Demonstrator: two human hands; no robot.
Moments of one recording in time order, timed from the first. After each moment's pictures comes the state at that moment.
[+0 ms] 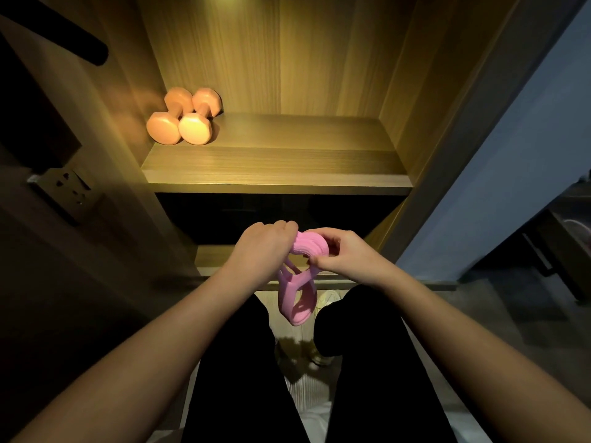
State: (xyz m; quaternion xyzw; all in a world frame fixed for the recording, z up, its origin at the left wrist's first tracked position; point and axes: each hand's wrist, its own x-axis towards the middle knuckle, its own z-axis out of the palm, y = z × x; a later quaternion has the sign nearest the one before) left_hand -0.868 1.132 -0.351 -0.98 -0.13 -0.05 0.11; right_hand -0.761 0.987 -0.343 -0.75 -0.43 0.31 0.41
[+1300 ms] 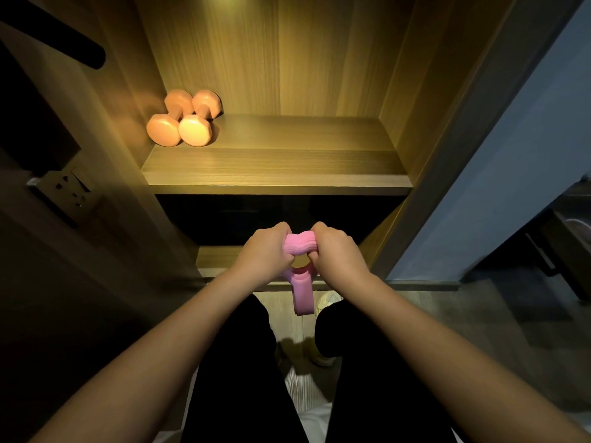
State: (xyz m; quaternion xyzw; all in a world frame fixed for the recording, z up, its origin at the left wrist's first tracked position) left_hand -0.859 1.136 -0.375 -0.94 -0.26 -0.06 -0.23; right_hand -0.781 1.014 -0.357 -0.90 -0.39 0.06 0.19
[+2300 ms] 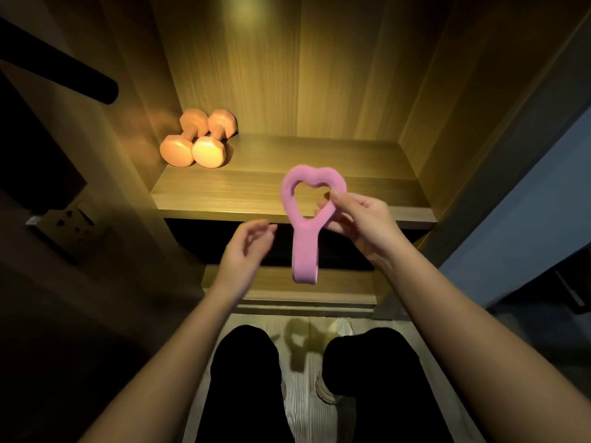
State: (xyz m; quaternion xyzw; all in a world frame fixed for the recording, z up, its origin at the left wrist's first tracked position) left_hand -0.862 1.195 -0.359 -0.67 -0.26 -0.28 -0.64; right_hand -0.703 1.066 -0.293 -0.55 -0.17 0.36 0.74
